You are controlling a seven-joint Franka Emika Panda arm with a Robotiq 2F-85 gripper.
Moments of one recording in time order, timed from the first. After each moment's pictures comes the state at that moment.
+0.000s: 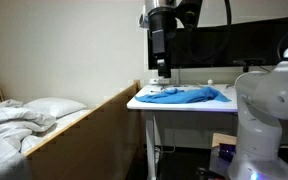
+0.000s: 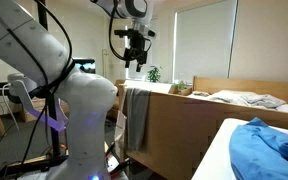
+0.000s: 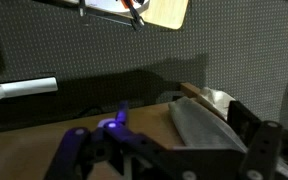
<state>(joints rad) 0.23 -0.78 0.14 -2.43 0.29 1.60 0.11</state>
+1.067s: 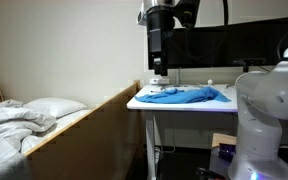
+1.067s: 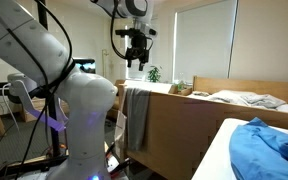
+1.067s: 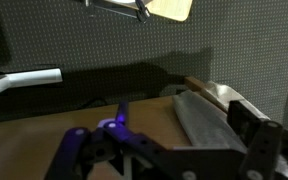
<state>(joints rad) 0.21 -0.77 0.15 -2.42 0.26 1.62 0.09</state>
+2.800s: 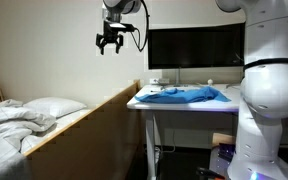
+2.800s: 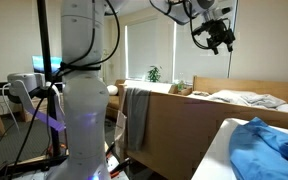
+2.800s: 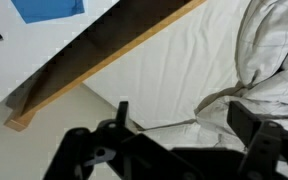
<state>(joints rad) -0.01 0.06 -0.02 -1.58 -0.22 2.04 0.39</state>
